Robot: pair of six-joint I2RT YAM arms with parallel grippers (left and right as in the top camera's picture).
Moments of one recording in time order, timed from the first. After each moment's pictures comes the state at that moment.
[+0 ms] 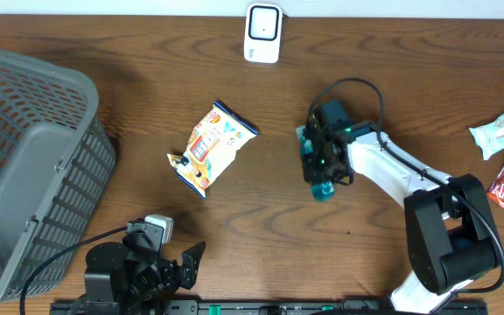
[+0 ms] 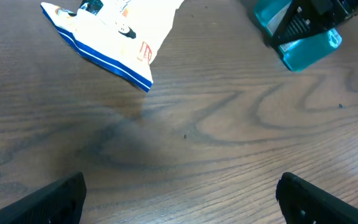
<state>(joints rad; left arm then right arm) -0.08 0.11 0.40 -1.02 0.41 -0.04 0.38 1.83 1.09 -0.68 -0.15 0.15</state>
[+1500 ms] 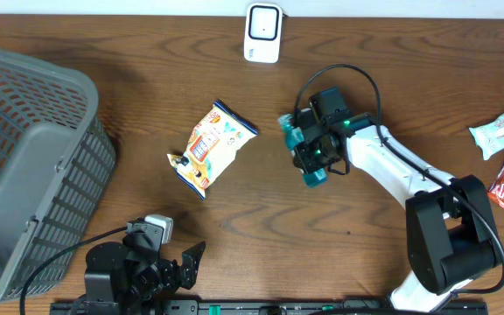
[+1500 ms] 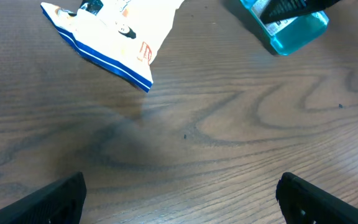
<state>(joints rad) -0.08 0.11 0.40 -1.02 0.41 -0.04 0.39 1.83 1.16 -0.62 -0.26 -0.08</state>
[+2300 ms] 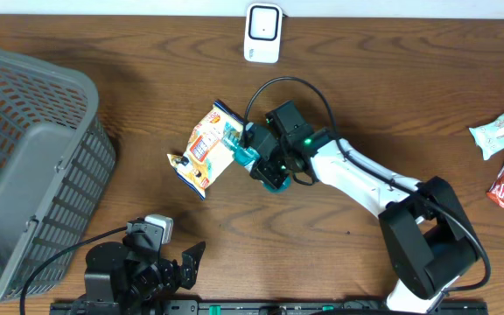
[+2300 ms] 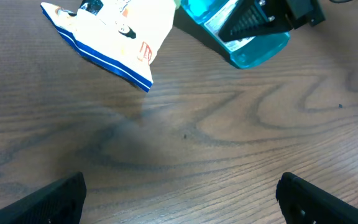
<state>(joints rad) -0.08 0.11 0.40 -1.02 0.41 -0.04 0.60 1.86 1.16 -0.47 -0.34 -0.25</state>
